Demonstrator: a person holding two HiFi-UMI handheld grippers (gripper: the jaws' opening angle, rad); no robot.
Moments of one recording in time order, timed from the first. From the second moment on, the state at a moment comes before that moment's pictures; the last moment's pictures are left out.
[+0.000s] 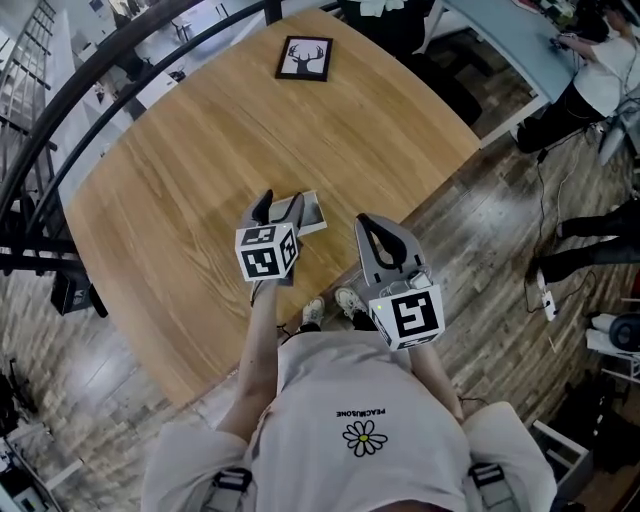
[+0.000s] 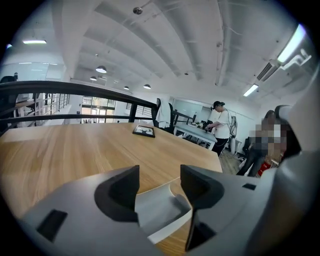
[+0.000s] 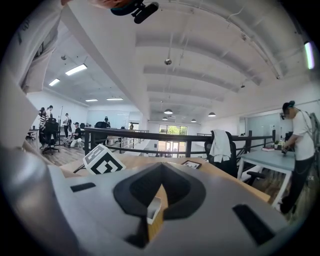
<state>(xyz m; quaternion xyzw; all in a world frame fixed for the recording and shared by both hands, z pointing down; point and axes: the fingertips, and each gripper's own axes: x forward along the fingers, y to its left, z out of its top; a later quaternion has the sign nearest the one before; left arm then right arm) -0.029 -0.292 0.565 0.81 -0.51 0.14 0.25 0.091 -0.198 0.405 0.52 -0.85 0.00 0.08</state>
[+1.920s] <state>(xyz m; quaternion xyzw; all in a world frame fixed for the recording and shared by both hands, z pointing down) -0.012 -0.239 0.609 0.80 -0.49 0.20 0.27 0.069 -0.180 0.397 0.48 -0.87 0.00 0.08</state>
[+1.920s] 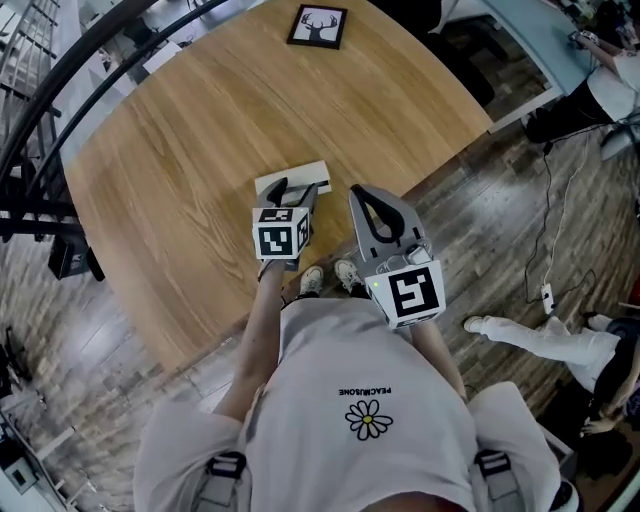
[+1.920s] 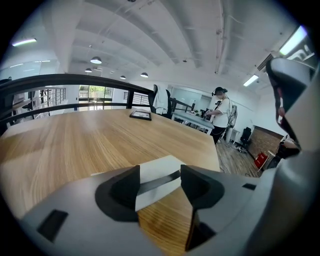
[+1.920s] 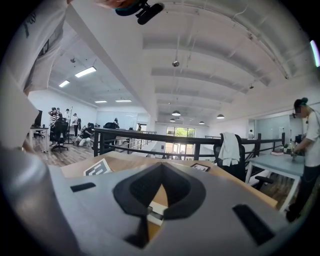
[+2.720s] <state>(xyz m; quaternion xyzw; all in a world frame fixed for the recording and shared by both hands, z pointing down) -0.015 -0.221 0.631 0.80 -0.48 0.22 0.29 0.068 -0.172 0.399 0.48 -0.87 -0.01 0.08</state>
